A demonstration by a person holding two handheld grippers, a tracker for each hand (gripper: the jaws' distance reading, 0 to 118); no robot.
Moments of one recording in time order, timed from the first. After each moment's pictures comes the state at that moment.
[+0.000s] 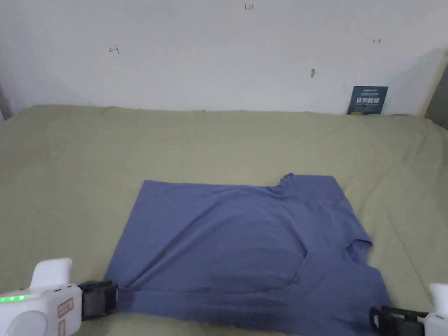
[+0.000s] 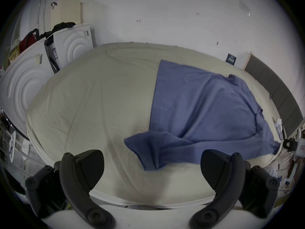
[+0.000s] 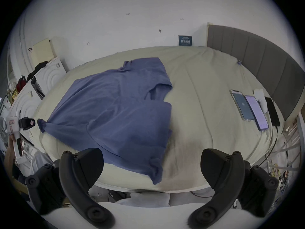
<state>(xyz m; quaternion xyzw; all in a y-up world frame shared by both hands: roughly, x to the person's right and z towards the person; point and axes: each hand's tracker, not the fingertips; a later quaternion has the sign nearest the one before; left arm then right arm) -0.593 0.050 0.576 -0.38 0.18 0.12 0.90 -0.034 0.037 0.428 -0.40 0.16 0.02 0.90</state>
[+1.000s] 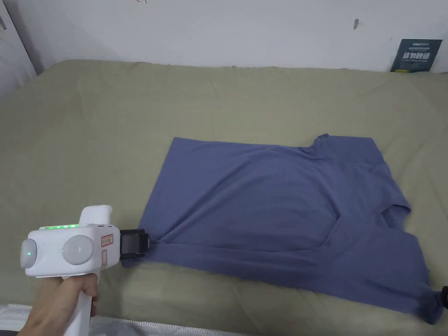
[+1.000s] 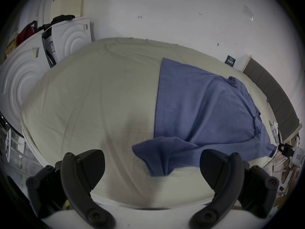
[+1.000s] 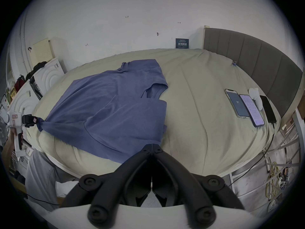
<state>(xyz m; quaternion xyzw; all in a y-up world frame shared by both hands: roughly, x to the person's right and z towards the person) -0.646 0.000 0.540 -0.44 0.17 0.14 0.87 -0.020 0.024 0.449 -0.39 0.16 0.02 0.90</state>
